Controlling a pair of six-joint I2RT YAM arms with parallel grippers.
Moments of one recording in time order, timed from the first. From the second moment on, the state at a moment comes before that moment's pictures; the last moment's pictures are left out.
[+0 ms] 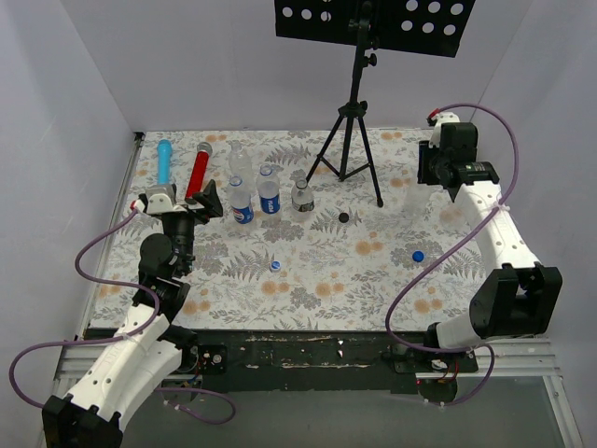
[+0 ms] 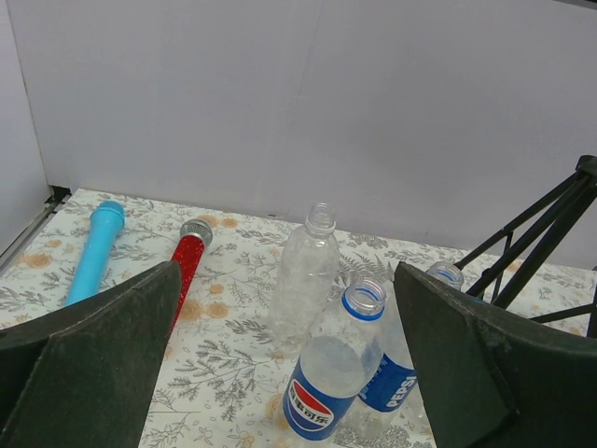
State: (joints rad) left arm -0.36 0.66 0.50 0.44 -0.37 -0.13; right arm 0.09 1.44 1.36 -0.58 0.07 -0.02
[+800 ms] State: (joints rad) left arm -0.36 0.66 0.50 0.47 -0.36 -0.11; right arm 0.06 1.46 1.29 -0.51 0.06 0.02
